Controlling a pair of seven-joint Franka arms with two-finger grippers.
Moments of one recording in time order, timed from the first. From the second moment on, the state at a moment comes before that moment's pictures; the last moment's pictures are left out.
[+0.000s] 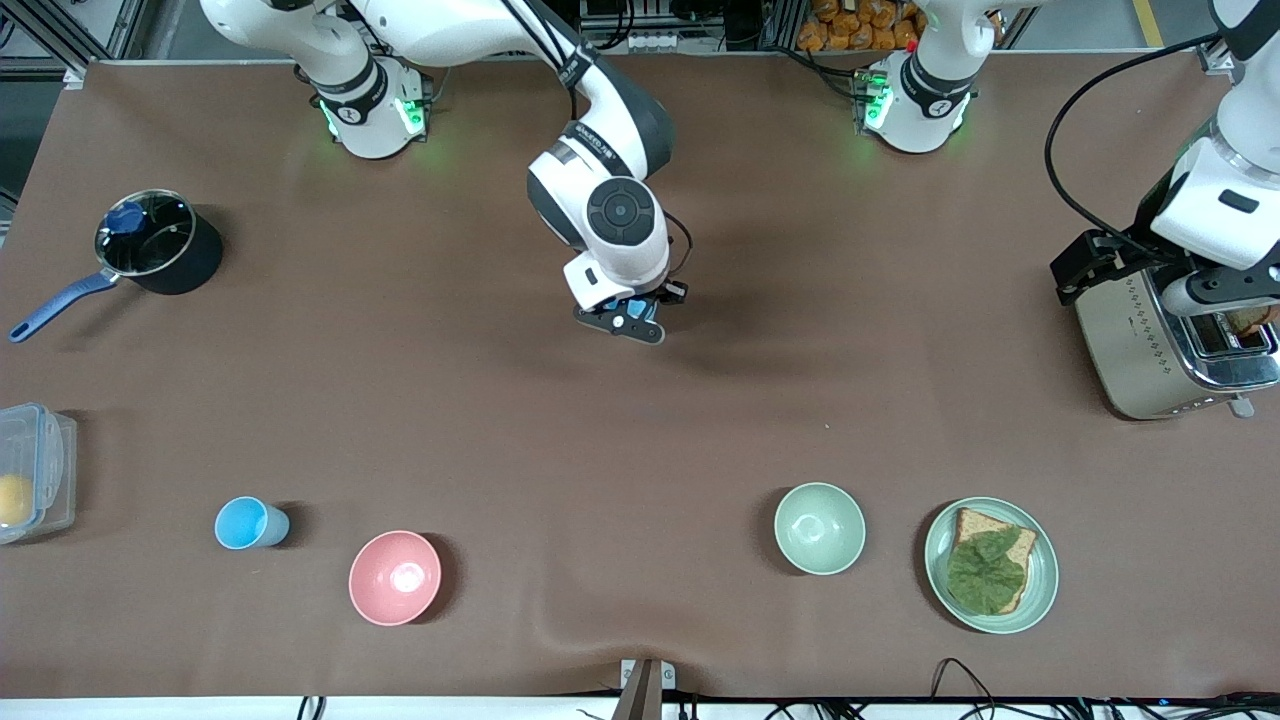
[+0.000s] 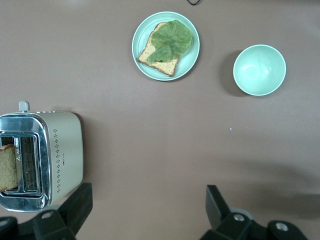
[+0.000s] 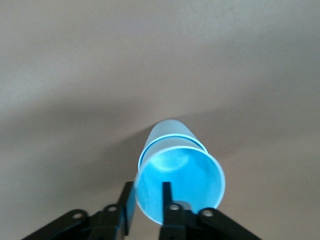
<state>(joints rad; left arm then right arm) 0.06 0.05 -0.24 -1.52 0.13 1.63 -0.27 0.81 0.62 0.01 -1.47 0.17 2.00 1.05</state>
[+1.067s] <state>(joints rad) 0.06 0.06 -0.24 -1.52 0.08 1.60 -0.24 0.17 0.22 -0.03 -1.57 0.07 1.61 0.14</state>
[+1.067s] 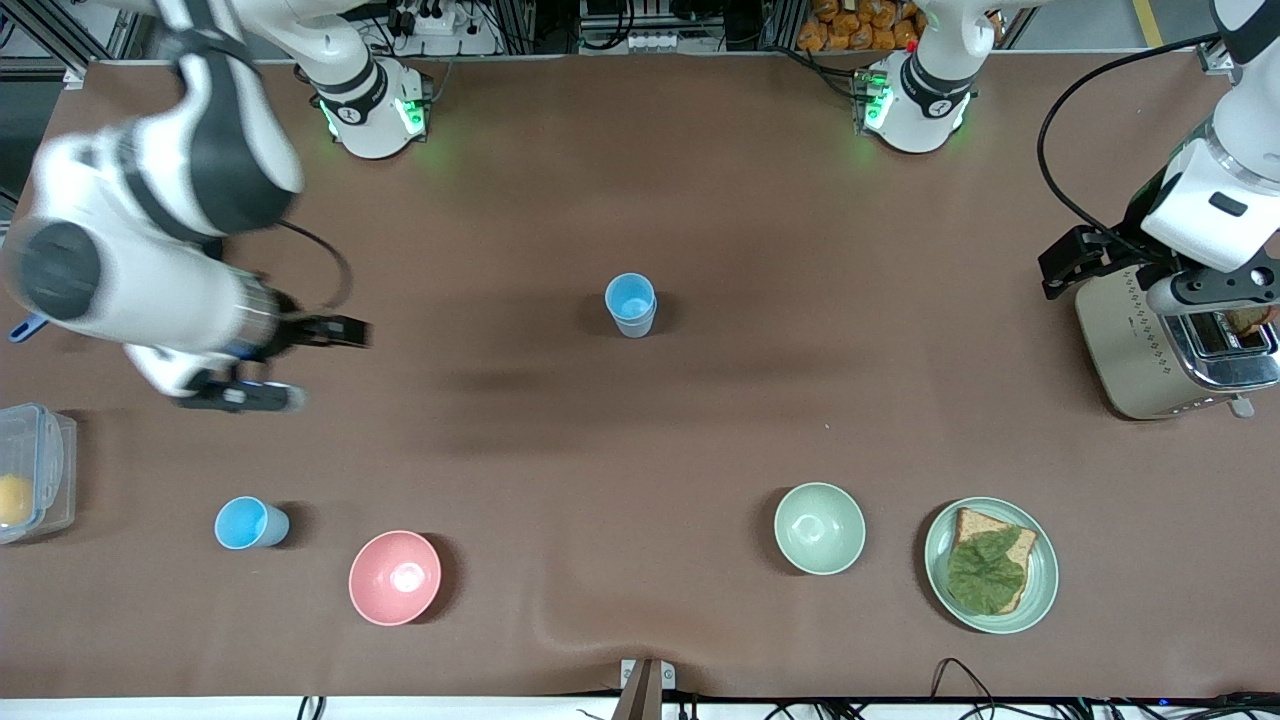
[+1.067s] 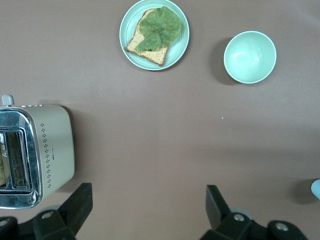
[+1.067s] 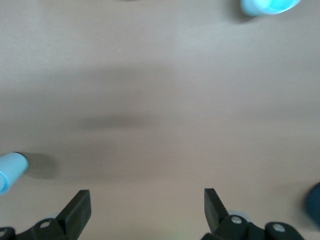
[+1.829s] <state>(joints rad) 0.06 0.06 -0.24 -1.50 0.08 1.57 -0.24 -0.02 0.00 -0.02 -1.62 -0.06 1.61 -0.19</state>
